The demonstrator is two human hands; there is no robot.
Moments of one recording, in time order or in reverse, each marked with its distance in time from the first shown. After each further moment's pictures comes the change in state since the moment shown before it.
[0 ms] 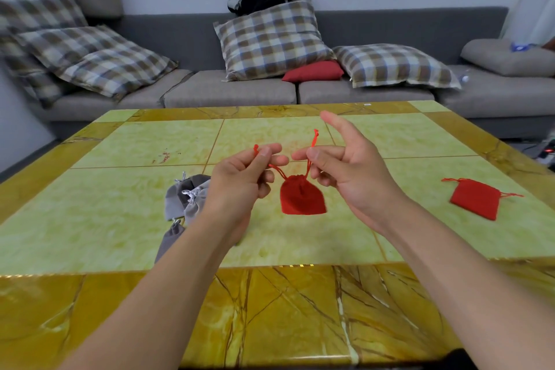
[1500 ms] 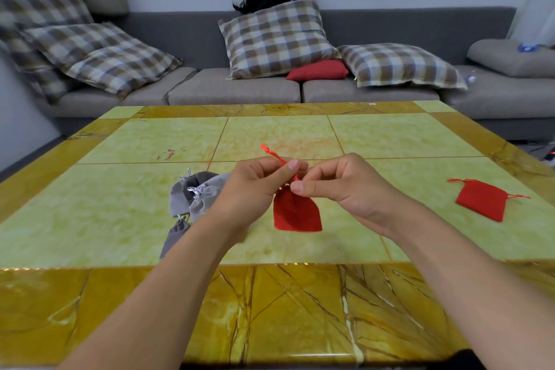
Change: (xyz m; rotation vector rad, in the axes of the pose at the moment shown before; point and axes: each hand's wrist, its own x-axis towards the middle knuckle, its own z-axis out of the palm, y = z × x) left_hand 0.001 -0.008 -0.005 0.238 -0.186 0.016; right_hand -0.005 0.003 0.002 -0.148 -0.235 0.190
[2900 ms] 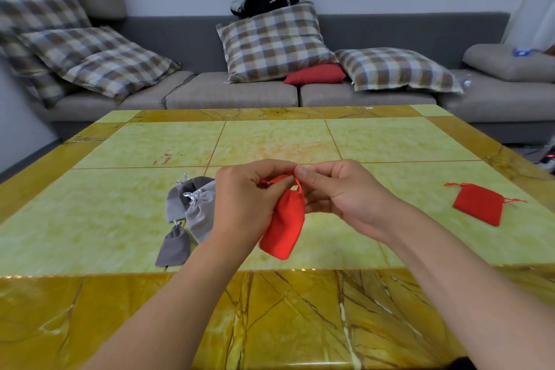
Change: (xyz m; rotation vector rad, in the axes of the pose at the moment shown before) left_hand -0.011 0.002 0.009 0.385 0.322 0.503; right_hand 0.009 0.002 0.002 0.238 0.028 0.081
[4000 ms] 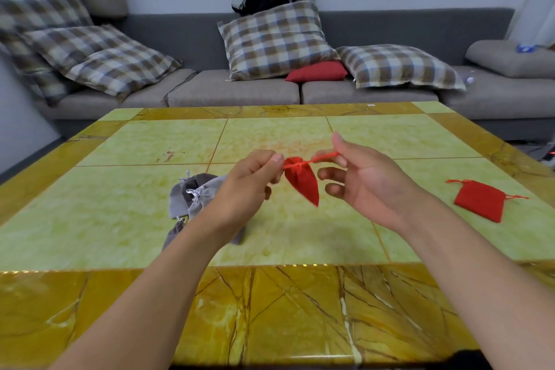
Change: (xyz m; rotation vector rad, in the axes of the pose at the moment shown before) left_hand 0.011 0.003 -0.013 -0.257 -0.318 -0.412; right_hand -0.006 -0.012 -0.017 0.244 0.060 -0.002
